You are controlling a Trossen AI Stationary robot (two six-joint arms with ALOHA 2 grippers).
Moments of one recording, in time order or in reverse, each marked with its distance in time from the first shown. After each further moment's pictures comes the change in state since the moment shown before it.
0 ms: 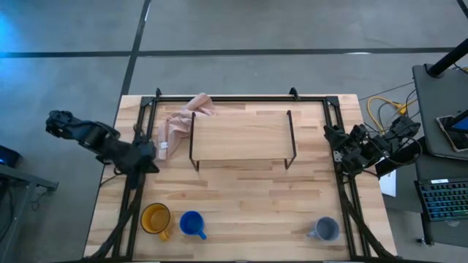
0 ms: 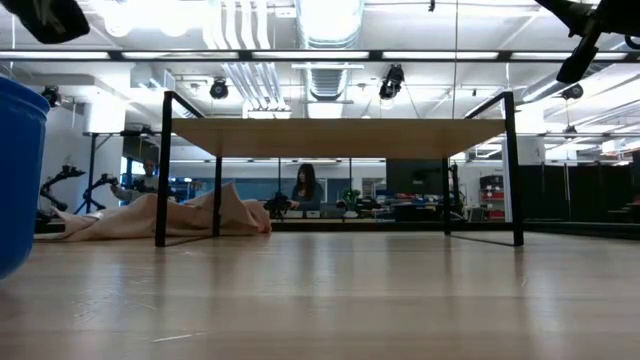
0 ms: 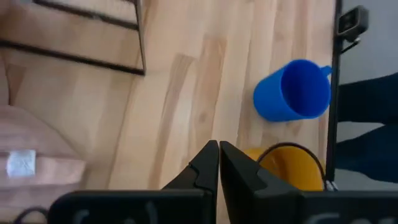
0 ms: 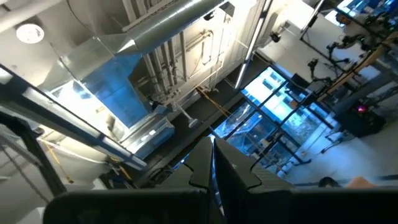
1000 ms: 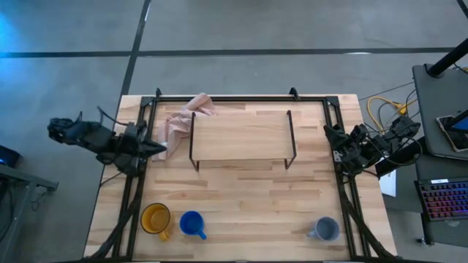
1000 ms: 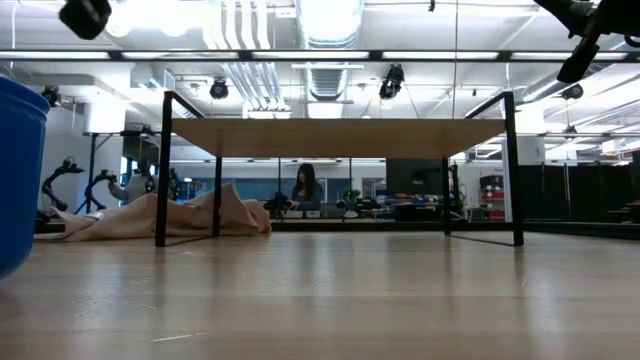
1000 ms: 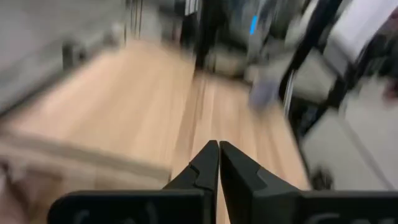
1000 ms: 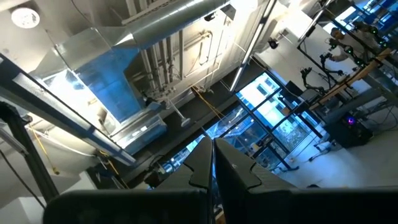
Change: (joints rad) left arm 0.061 -0.332 -0.220 0.511 -0.283 0.233; right arm 0.000 -0.002 0.000 -0.004 0.008 -0.084
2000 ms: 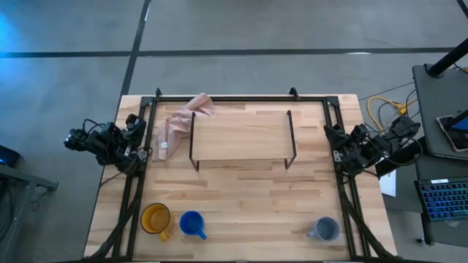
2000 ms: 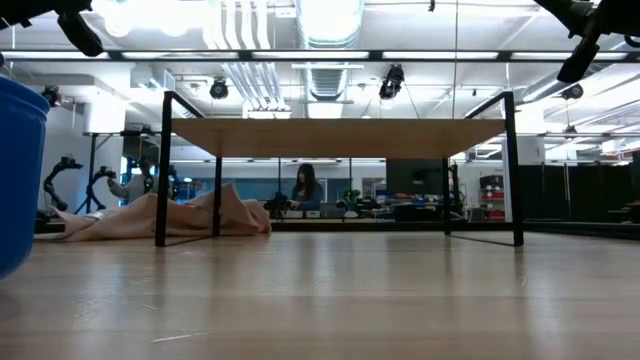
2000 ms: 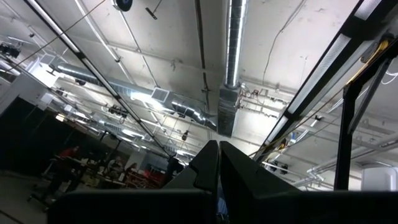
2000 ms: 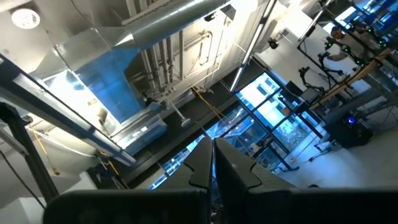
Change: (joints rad) left arm 0.000 -0.394 -0.727 1.600 -0.224 0.547; right arm 0.000 -0.002 0.000 0.000 0.000 0.000
